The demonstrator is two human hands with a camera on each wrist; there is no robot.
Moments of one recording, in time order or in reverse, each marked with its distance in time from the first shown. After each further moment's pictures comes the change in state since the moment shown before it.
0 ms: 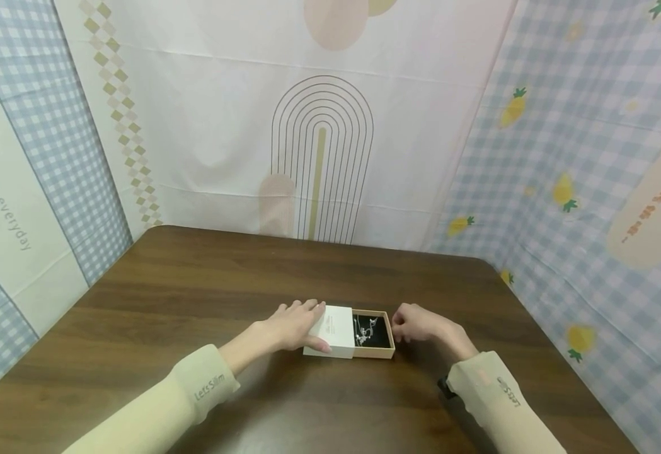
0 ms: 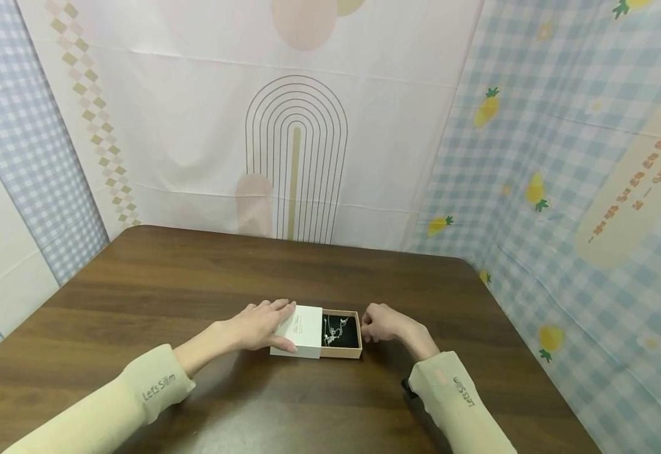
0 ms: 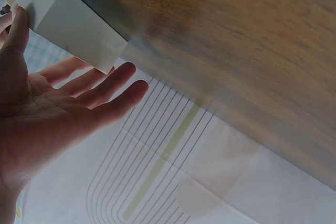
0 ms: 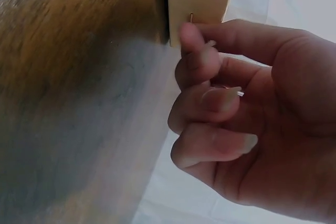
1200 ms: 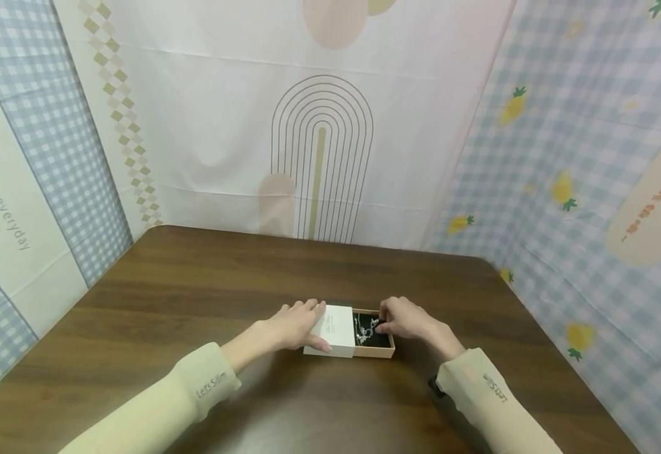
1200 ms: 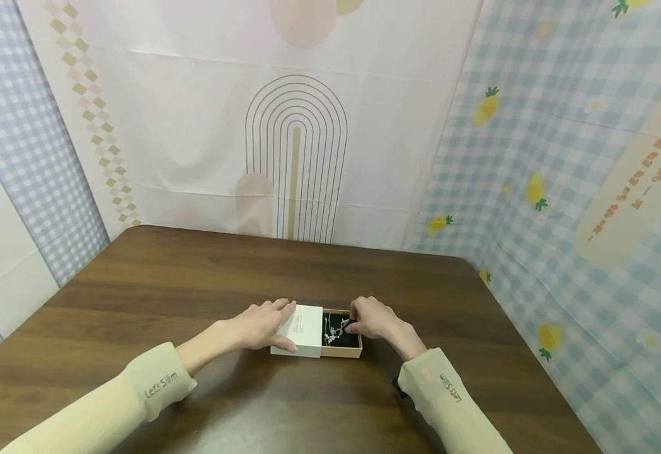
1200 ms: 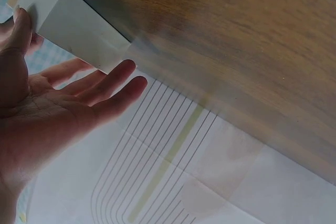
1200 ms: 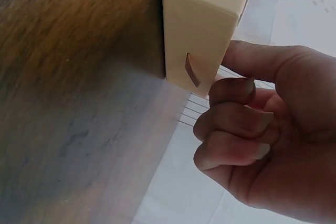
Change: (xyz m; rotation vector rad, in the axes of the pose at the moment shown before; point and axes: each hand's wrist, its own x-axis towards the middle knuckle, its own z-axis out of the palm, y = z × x) left_hand 0.003 0.001 0.001 0.022 -0.013 0.006; right_hand 0.012 -0.019 0.009 -0.146 0.152 0.026
